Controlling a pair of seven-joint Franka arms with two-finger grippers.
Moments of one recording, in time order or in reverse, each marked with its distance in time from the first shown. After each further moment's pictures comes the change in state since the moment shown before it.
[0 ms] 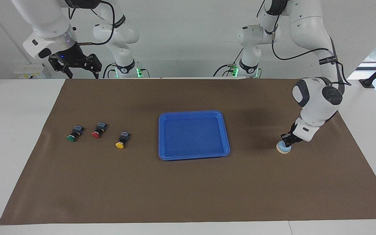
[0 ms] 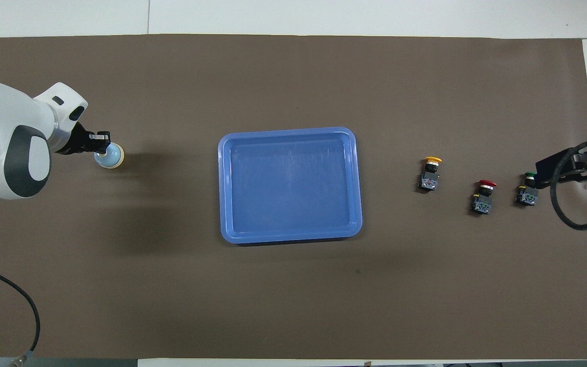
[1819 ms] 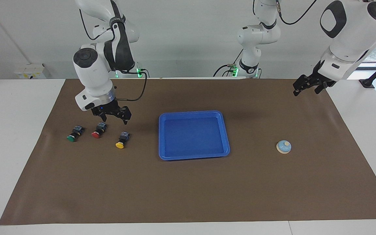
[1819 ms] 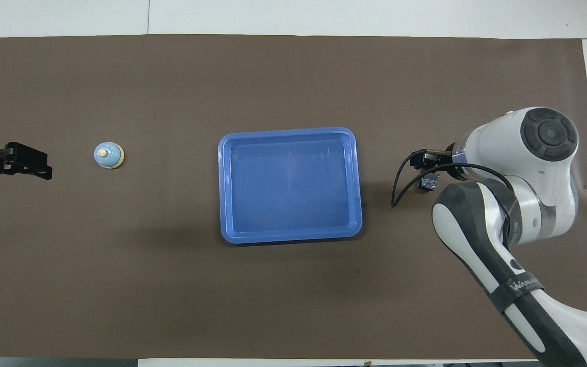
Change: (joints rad) left arm -0.002 -0.327 -0.001 0.203 0.001 -0.672 0.003; right arm 0.109 0.112 0.013 -0.607 0.001 0.923 0.333
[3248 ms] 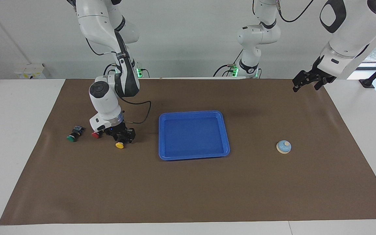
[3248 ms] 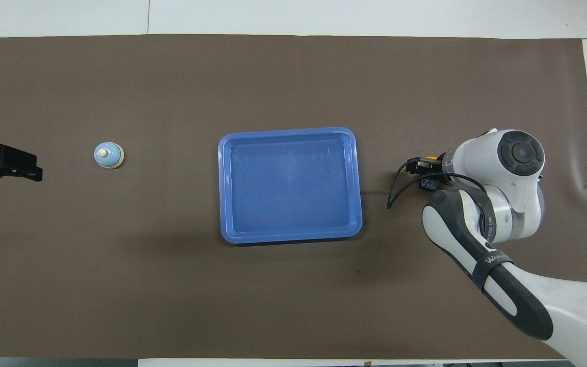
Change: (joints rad) left arm -0.001 -0.035 0.008 0.002 0.000 -0.006 0.001; right arm -0.023 0.122 -0.003 -0.079 0.001 0.213 0.001
